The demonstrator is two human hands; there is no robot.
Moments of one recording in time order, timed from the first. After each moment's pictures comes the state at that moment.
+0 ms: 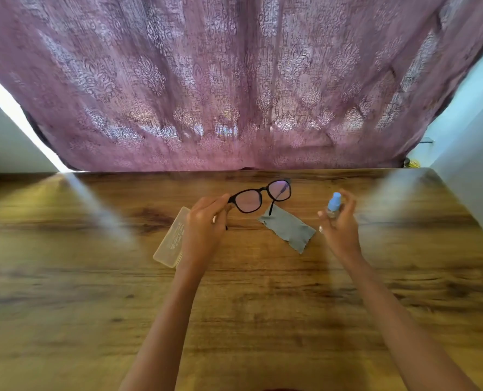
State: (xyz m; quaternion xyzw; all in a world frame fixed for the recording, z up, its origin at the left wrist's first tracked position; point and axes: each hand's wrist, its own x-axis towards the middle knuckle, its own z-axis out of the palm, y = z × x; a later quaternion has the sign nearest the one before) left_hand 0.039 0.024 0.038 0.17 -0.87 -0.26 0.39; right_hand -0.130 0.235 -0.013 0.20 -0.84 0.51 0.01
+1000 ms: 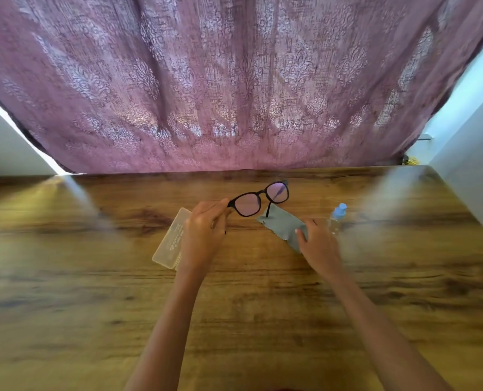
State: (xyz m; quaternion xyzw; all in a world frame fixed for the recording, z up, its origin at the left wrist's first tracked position) left_hand 0.041 0.027 0.036 0.17 -0.87 -0.25 0.38; right_hand -0.103 0.216 -0.036 0.27 -0.93 0.25 0.04
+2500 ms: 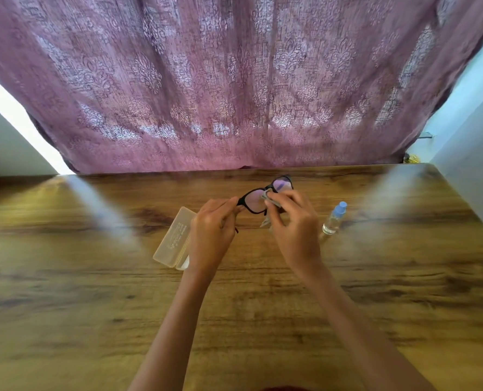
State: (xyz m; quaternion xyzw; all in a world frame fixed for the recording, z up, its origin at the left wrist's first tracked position) left_hand 0.039 0.041 0.042 0.13 -0.87 -0.26 0.40; right_hand -0.041 0.173 0.059 0.36 -0.77 0.48 0.21
